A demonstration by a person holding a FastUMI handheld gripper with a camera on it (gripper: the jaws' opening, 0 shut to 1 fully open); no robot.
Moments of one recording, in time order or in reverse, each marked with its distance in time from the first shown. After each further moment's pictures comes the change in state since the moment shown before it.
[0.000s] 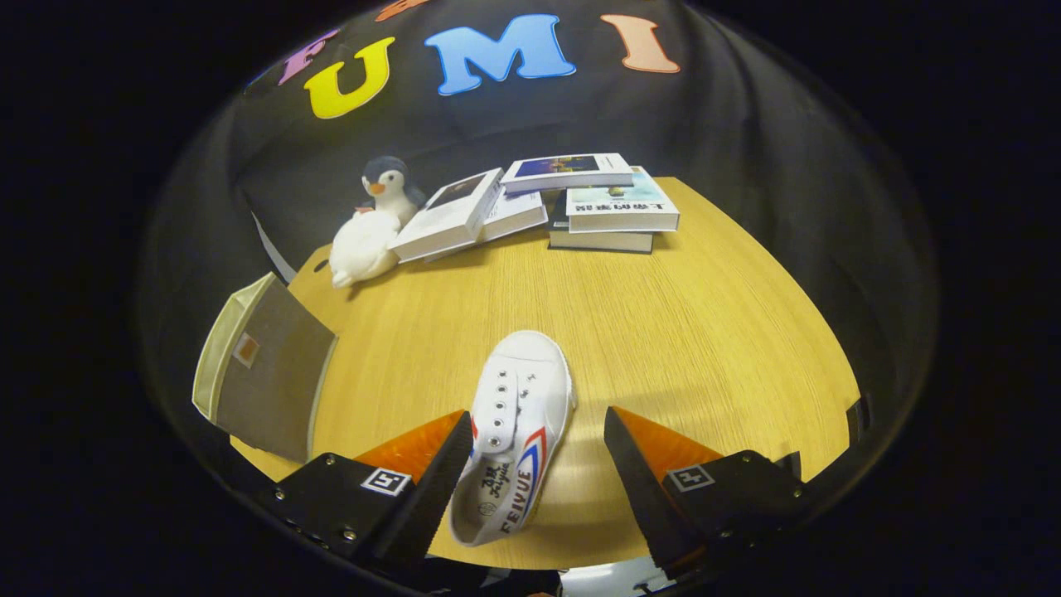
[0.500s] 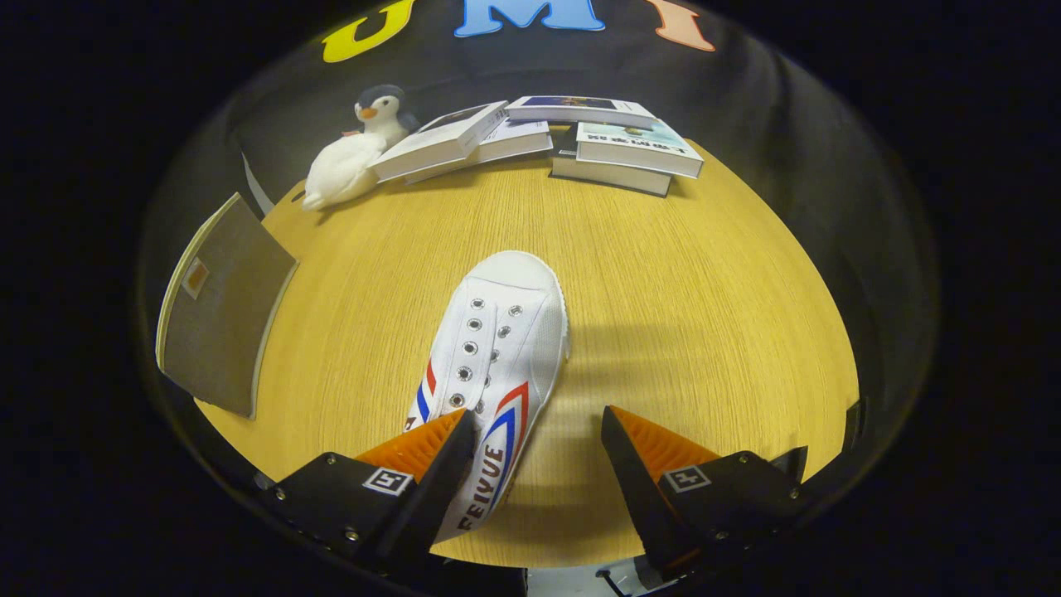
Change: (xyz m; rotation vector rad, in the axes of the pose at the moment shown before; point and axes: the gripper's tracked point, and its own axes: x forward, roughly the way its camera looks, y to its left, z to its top) arm 0.044 0.005 -0.045 -0.091 0.169 -0.044
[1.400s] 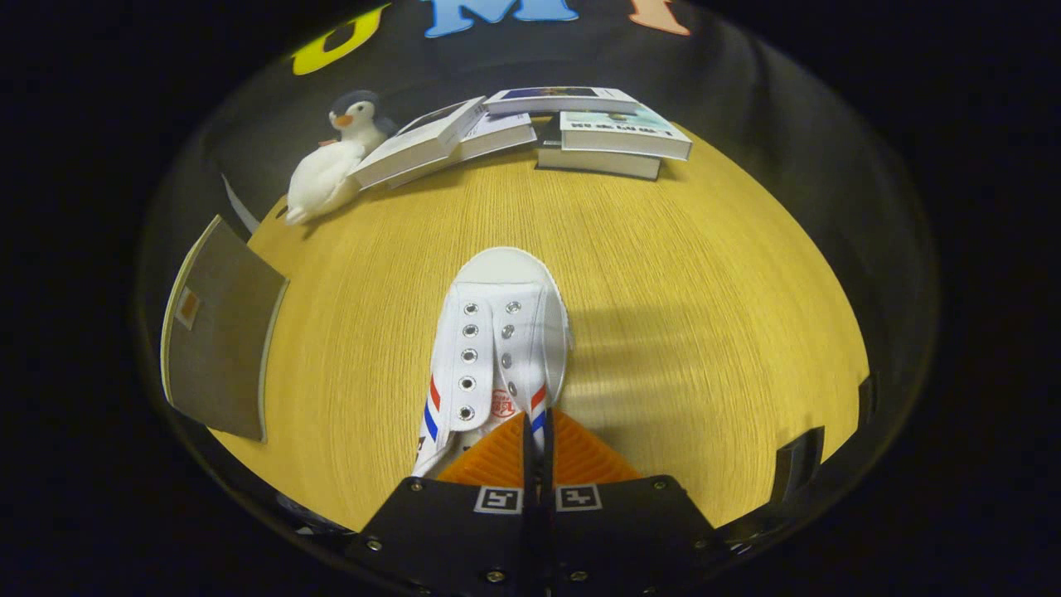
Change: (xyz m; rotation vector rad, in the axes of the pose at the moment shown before) arm 0.005 0.005 0.001 0.143 0.007 0.010
